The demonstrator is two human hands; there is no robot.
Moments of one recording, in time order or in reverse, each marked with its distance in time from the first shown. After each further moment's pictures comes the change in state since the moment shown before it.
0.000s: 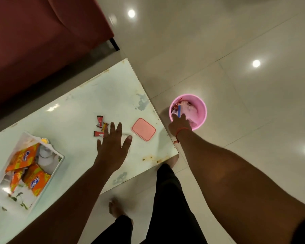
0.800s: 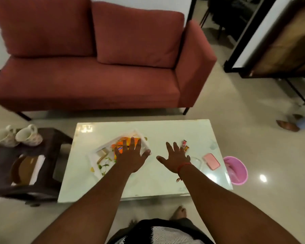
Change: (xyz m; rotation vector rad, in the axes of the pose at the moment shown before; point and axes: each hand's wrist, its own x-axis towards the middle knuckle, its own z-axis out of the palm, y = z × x) left_hand -0.265 -0.381 -0.117 -0.066 0.247 -0.113; right_hand -0.436 -0.331 0.158 -0.341 0.166 -0.493
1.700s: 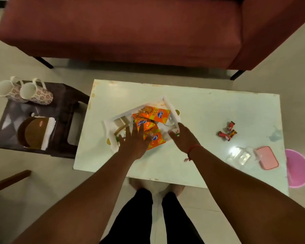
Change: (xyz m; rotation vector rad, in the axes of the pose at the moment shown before) left_hand 0.125 -0.105 0.106 -0.117 -0.185 -0.264; right_hand 0.208 -0.039 0.120 0.388 -0.136 -0.125
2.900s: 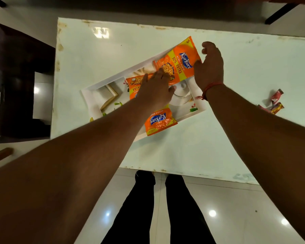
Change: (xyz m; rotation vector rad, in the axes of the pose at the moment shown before) left_hand 0.182 0.027 0.044 0.022 0.110 0.350; right_hand 0.177 -0.002 0.000 0.040 0.501 -0.065
